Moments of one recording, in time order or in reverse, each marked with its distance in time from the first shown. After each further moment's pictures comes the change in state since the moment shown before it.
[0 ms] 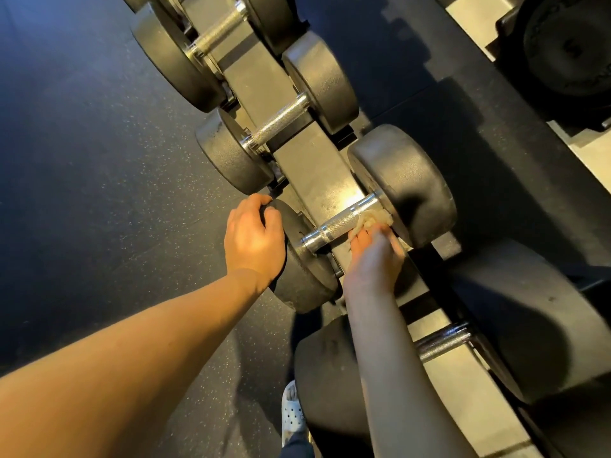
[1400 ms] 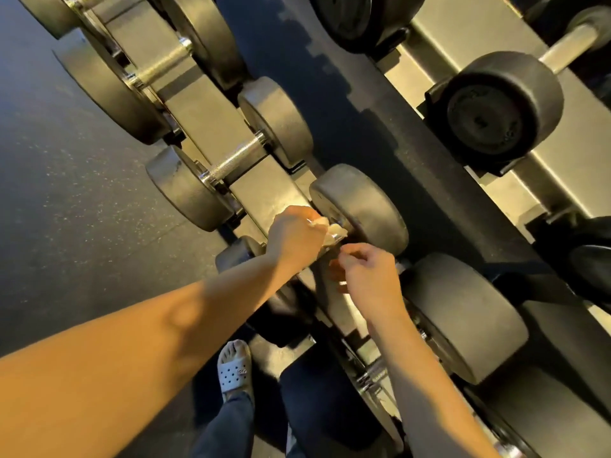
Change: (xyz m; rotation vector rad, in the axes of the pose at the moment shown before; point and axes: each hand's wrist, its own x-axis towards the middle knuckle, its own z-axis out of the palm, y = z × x) left_hand 0.040 0.079 0.047 -0.109 -0.471 0.103; right_hand -0.045 -0.053 -0.012 -0.837 -0.126 -0.412
